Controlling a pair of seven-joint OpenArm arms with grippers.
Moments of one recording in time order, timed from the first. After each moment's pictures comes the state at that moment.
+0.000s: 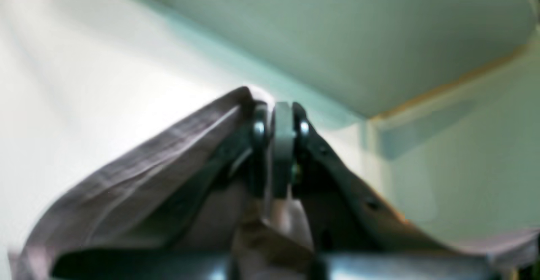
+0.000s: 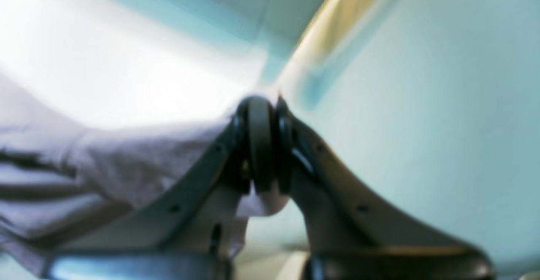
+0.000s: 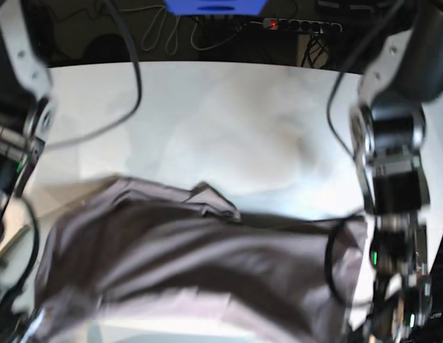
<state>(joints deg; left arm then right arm) -46.5 -7.6 -6.2 63.5 -35.9 1.1 41.1 41.7 18.2 17.0 78.1 -0.1 38.9 -47.3</state>
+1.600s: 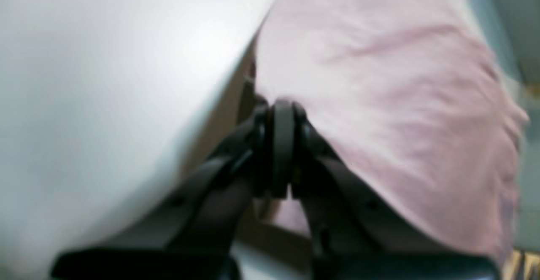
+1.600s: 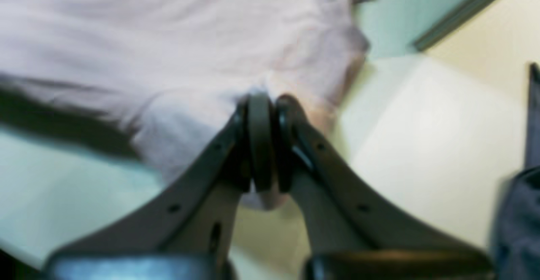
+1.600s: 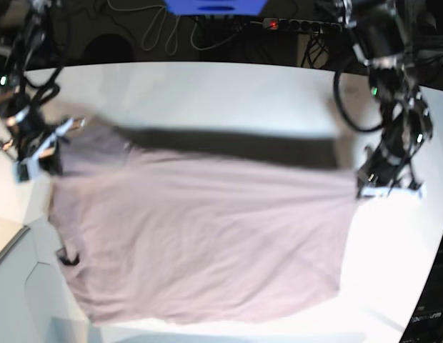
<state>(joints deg) -0.4 -6.5 -26.7 83.2 -36.1 1.1 40.3 -19.0 8.5 28.1 110.3 10.1 35.3 -35.1</state>
